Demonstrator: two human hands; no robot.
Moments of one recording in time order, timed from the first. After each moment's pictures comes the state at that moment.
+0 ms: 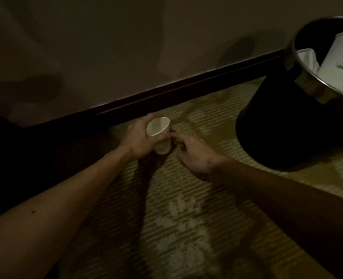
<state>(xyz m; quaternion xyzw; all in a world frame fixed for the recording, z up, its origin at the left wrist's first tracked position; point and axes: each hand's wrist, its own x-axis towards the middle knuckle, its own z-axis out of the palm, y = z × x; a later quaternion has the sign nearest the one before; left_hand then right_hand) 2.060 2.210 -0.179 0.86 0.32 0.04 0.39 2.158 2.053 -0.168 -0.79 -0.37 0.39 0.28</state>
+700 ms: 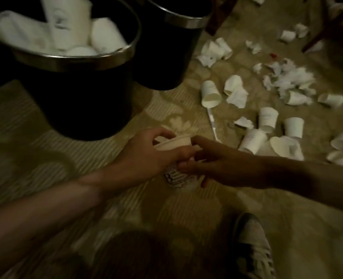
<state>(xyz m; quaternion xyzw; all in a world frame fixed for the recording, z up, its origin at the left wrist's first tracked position) 2.132 1.881 -0.101 0.76 0.03 -0.19 0.63 2.149 1.695 -0.058 -0.81 -0.06 0.43 0.40</state>
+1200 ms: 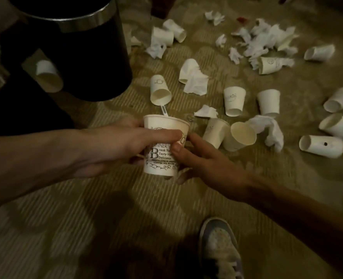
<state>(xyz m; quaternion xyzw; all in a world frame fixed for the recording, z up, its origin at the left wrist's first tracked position) 2.203 1.713 -0.040 0.71 -0.05 -0.45 0.54 2.140 1.531 -0.078 -0.70 0.03 0.24 0.67</state>
